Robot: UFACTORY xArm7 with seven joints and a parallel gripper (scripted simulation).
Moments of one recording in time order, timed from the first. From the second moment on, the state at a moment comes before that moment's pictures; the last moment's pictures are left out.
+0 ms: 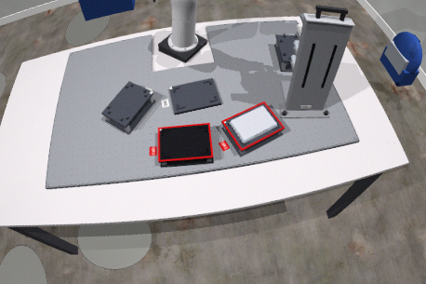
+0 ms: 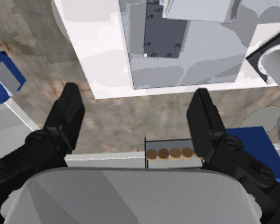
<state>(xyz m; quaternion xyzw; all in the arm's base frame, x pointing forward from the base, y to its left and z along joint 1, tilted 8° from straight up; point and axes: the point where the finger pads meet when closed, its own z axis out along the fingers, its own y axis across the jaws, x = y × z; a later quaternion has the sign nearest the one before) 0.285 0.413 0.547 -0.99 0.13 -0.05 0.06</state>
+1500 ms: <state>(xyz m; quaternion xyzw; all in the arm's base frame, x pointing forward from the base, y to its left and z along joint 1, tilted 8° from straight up) 0.155 0.419 0.539 -0.99 0.13 -0.05 0.05</state>
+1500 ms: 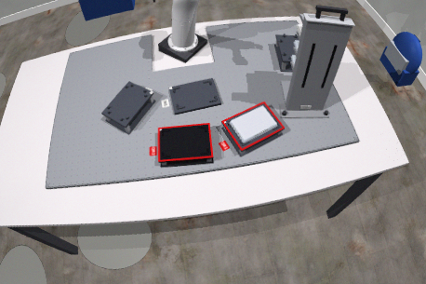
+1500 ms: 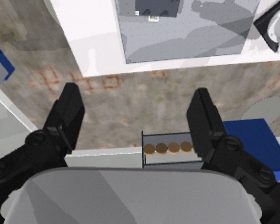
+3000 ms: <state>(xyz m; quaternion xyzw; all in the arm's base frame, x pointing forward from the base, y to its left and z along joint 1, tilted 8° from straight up) 0.032 0.392 0.522 -0.99 0.13 -0.05 0.05</state>
